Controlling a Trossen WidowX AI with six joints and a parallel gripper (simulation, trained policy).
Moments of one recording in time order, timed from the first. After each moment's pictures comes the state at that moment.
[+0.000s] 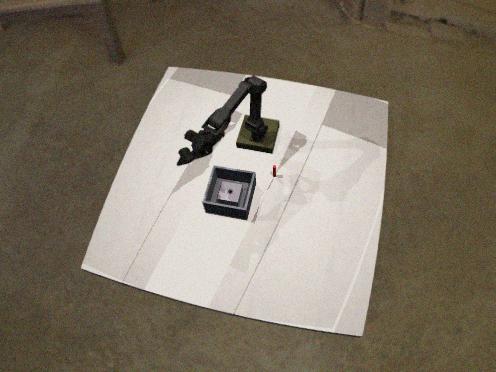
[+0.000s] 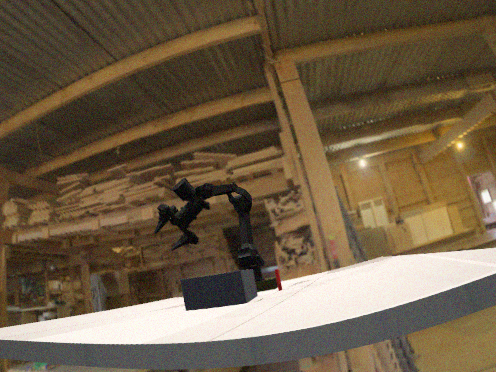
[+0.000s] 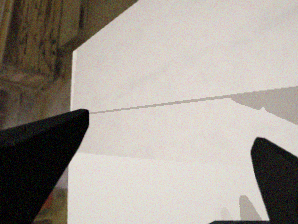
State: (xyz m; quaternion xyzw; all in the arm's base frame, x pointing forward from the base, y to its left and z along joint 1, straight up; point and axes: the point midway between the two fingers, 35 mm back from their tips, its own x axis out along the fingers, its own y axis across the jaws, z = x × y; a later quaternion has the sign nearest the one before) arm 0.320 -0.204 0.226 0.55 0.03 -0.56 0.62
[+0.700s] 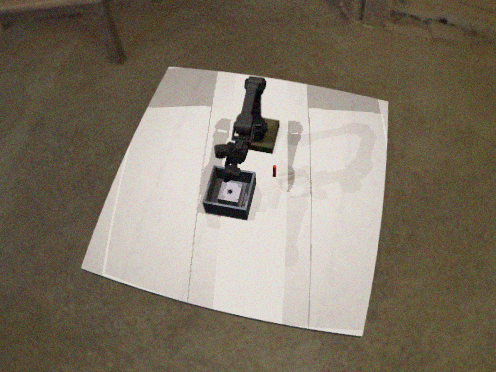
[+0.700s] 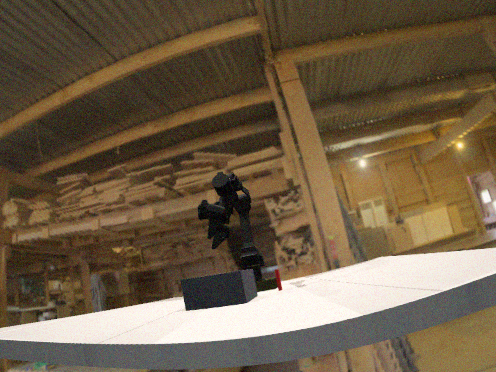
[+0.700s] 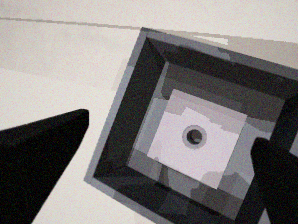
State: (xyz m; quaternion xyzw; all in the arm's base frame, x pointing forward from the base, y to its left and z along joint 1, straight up) arm 0.315 -0.039 0.194 0.41 0.33 -0.45 0.72
